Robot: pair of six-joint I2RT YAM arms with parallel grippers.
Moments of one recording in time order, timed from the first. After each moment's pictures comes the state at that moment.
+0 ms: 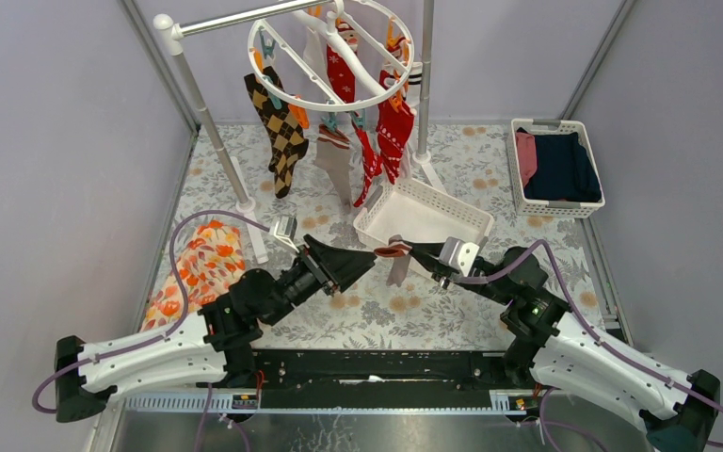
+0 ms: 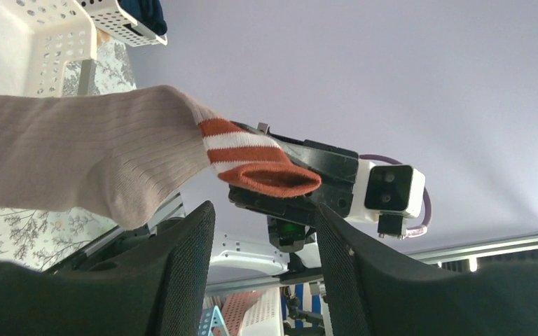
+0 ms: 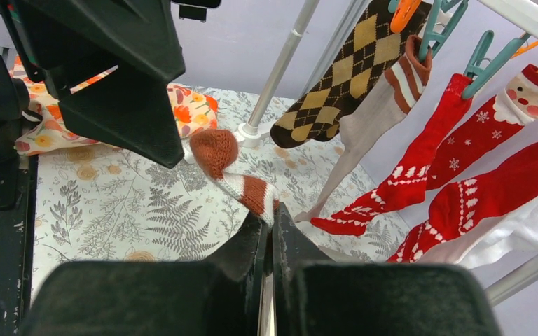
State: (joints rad) left arm -1.17 0.67 0.51 0.24 -0.29 -1.36; right arm 0.87 0.67 0.52 0.30 -0.29 -0.37
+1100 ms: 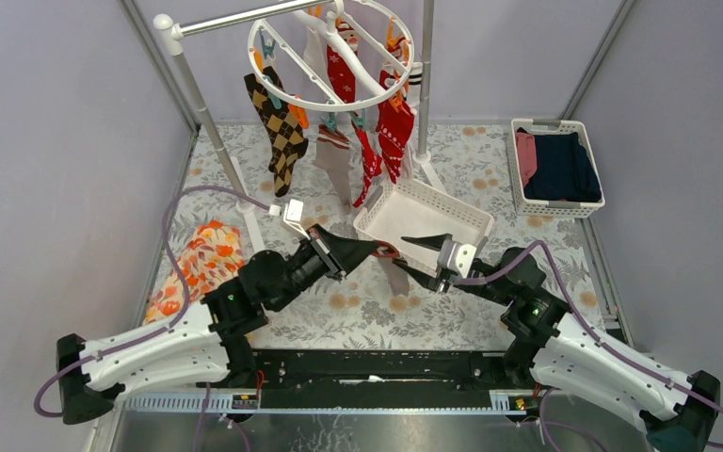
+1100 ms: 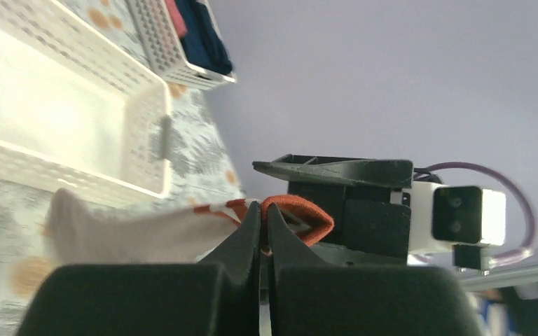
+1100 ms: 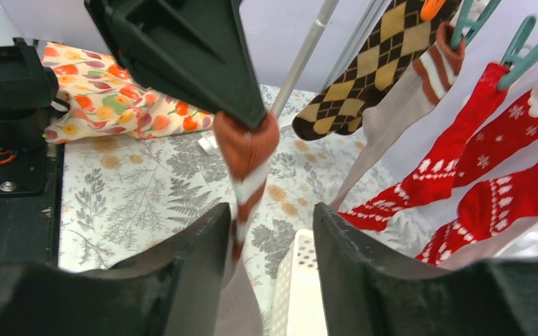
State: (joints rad) left arm -1.09 0.79 0.61 0.22 -0.26 -1.12; right arm 0.87 0.66 0.51 0.27 -0.34 -0.36
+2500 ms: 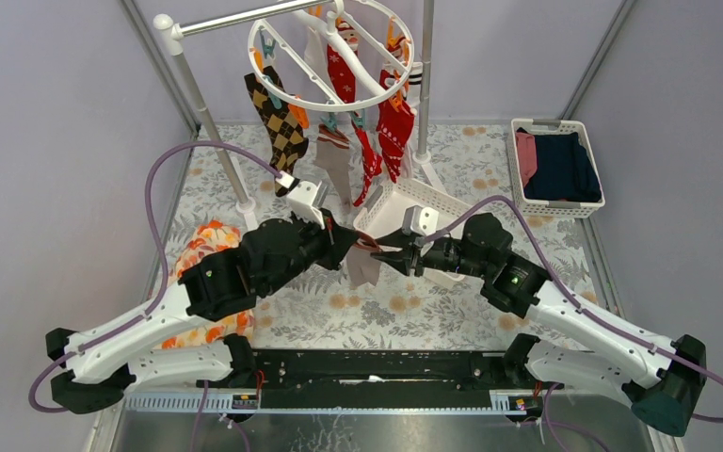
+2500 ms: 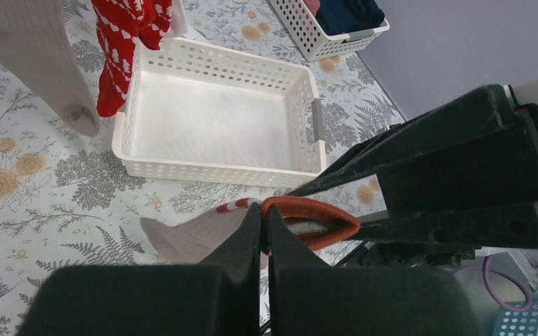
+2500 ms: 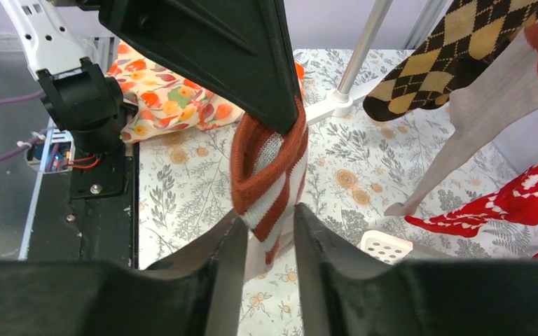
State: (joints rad) left arm -1.09 0.93 1.10 -0.47 -0.36 -0.51; right arm 0.88 0.93 0.78 0.07 -0.44 -0.19
